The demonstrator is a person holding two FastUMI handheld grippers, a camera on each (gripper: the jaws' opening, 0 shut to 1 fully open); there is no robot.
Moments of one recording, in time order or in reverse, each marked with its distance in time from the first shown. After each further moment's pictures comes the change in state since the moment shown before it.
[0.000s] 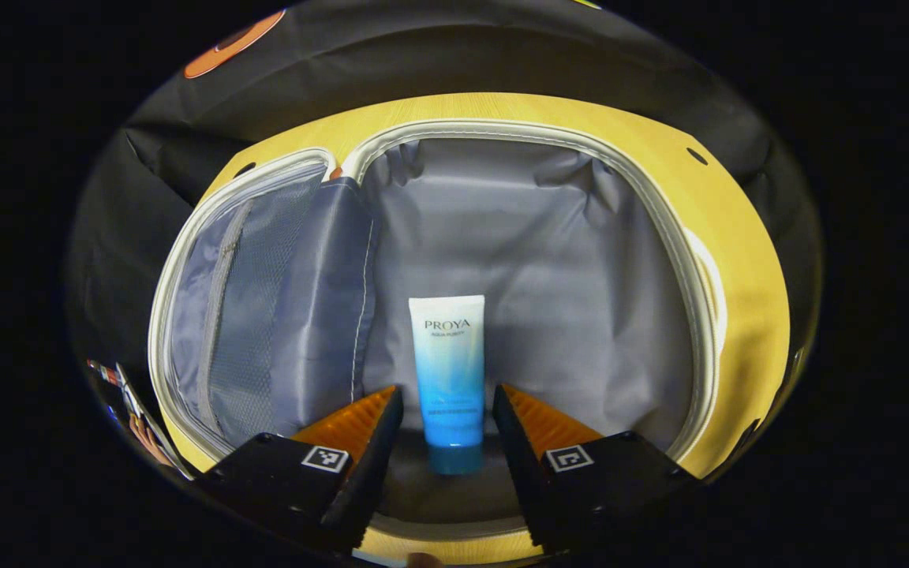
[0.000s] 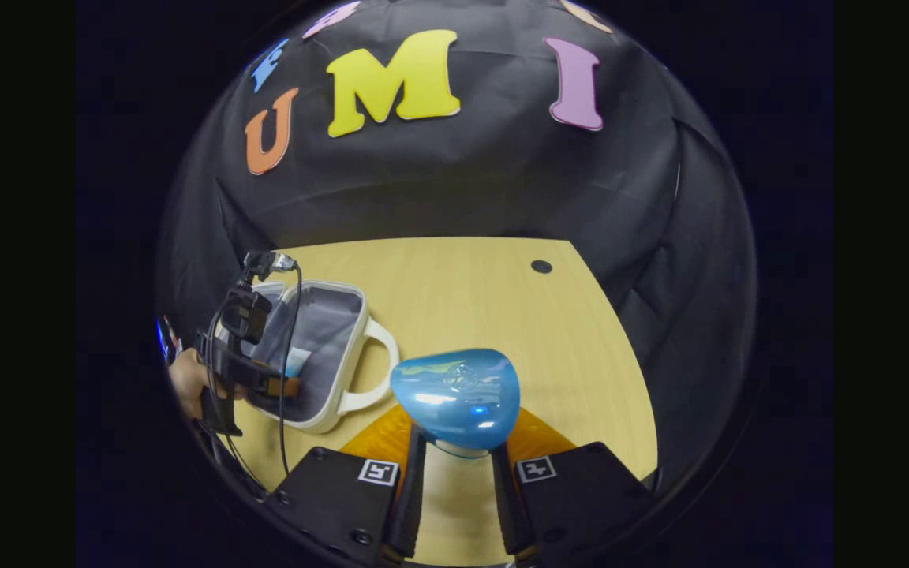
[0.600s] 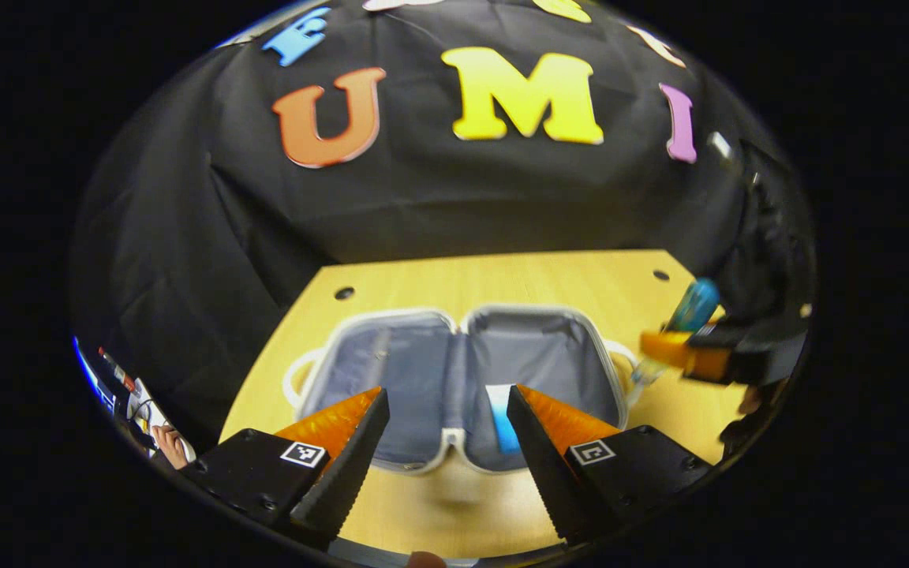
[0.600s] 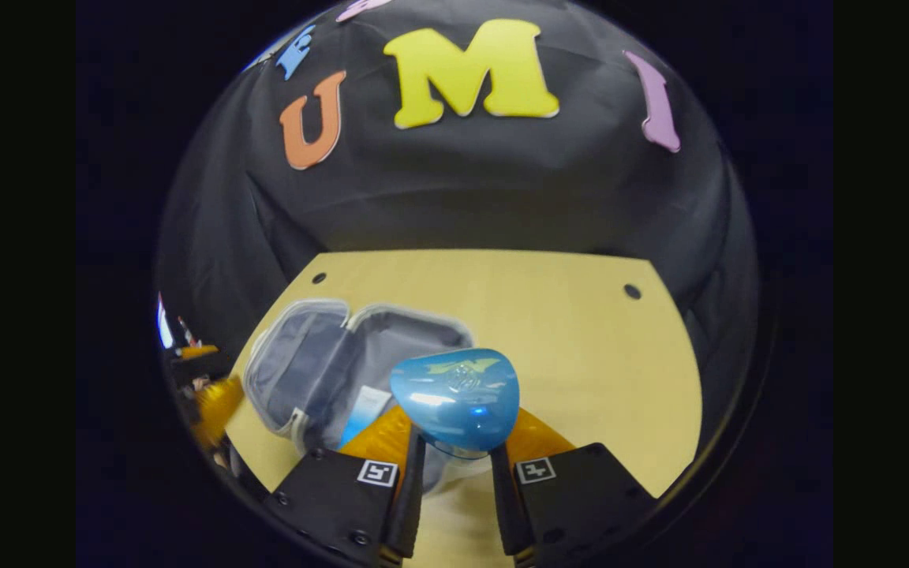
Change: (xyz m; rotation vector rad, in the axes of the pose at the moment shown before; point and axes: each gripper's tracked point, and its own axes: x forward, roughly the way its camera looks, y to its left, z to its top) left arm -0.237 0.096 0.062 -0.048 -0.652 0.094; right arm 0.070 0.173 0.008 -0.029 0.081 0.214
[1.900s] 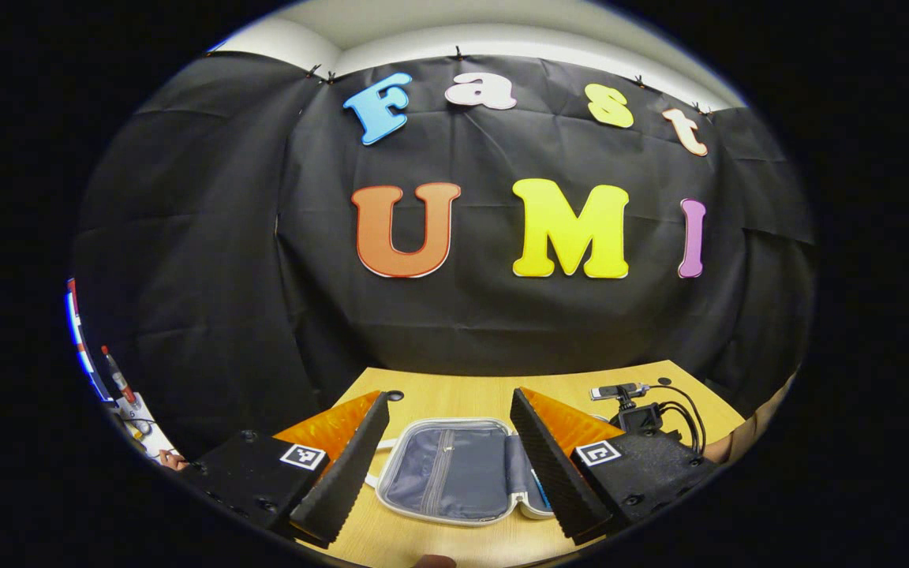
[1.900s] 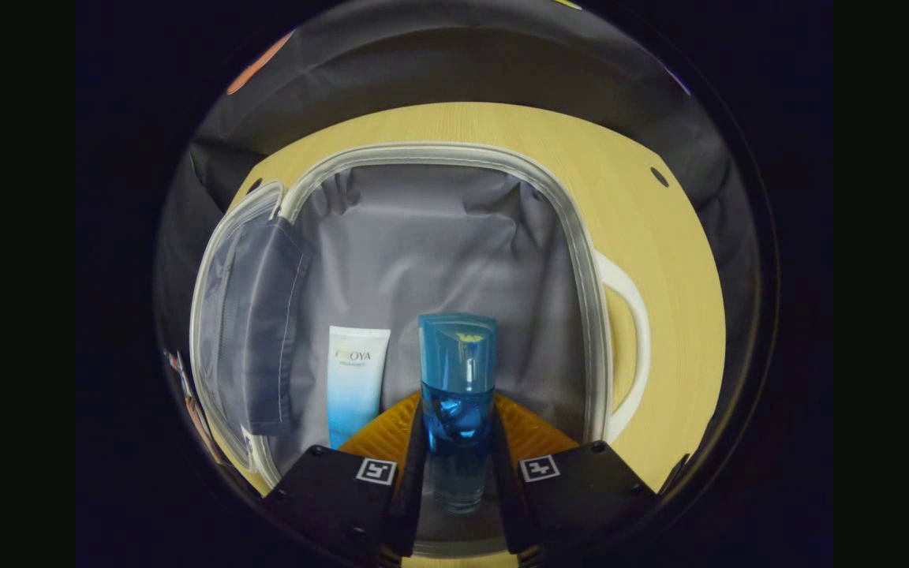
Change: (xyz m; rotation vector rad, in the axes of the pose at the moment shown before) left arm -0.054 0.101 0.072 -0.088 -0.329 0.023; right arm 0.101 0.029 -0.087 0.126 0.429 -0.215
